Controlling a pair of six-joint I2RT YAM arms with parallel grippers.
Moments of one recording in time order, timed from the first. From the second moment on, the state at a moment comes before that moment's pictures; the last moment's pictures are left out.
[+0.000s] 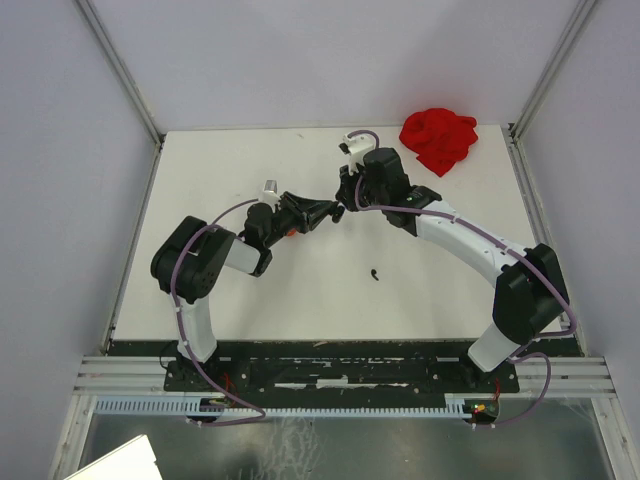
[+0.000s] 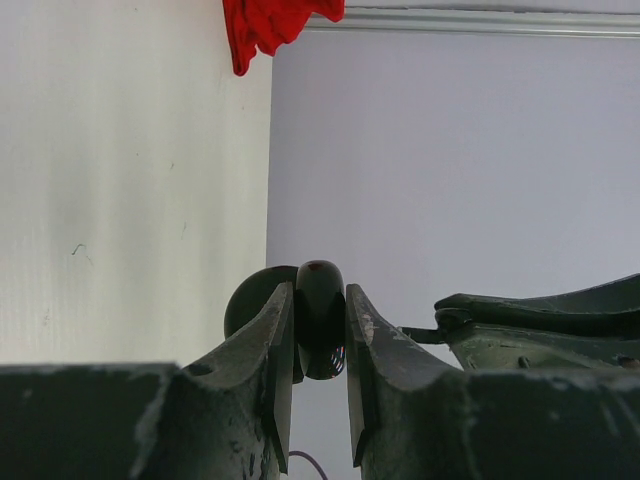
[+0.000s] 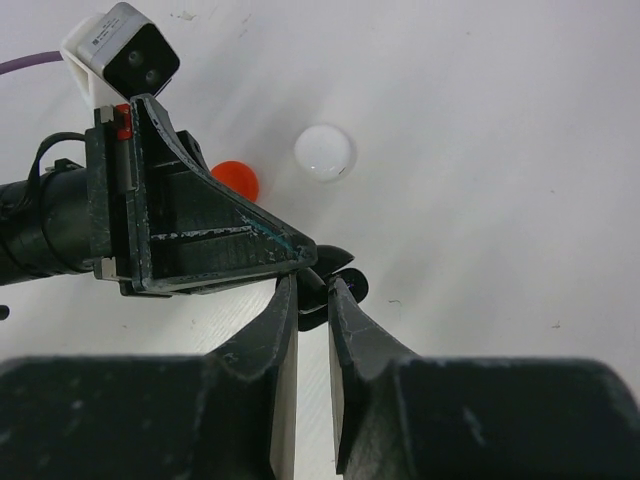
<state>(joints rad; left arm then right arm) -0.43 1.93 0.72 1.18 0.38 -1.52 0.62 1.63 1.31 -0.18 -0.06 0.14</state>
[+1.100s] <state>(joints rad) -0.43 1.90 0.72 1.18 0.40 -1.52 0.66 1.65 1.29 -0.20 0.04 0.06</state>
